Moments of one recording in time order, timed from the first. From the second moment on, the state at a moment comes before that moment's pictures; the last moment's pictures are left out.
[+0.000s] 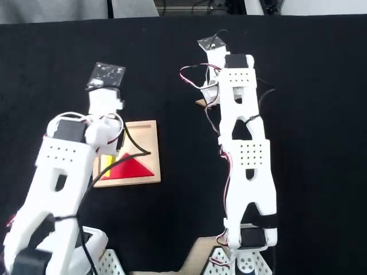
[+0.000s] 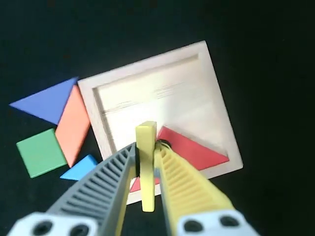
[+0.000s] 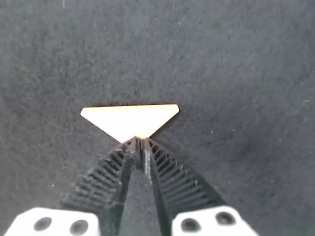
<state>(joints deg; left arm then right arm) 4.8 -25.1 33.1 68.4 -5.5 -2.6 66.2 -67.1 92.5 16.5</state>
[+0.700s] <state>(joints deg) 4.8 -15.7 35.6 61.1 -27.5 -2.5 67.6 -68.0 91.1 16.5</state>
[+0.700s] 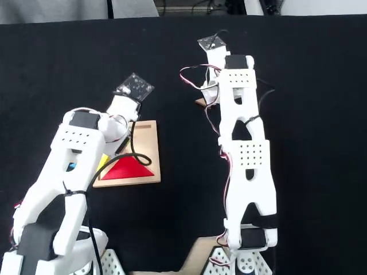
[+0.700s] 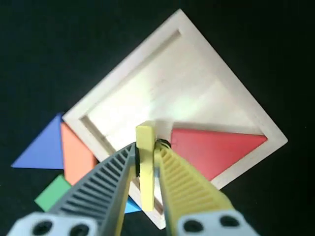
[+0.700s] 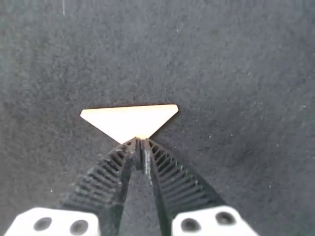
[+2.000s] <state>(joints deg) 1.2 -15.7 44.6 53.1 -21.8 -2.5 67.8 -68.1 91.1 16.5</state>
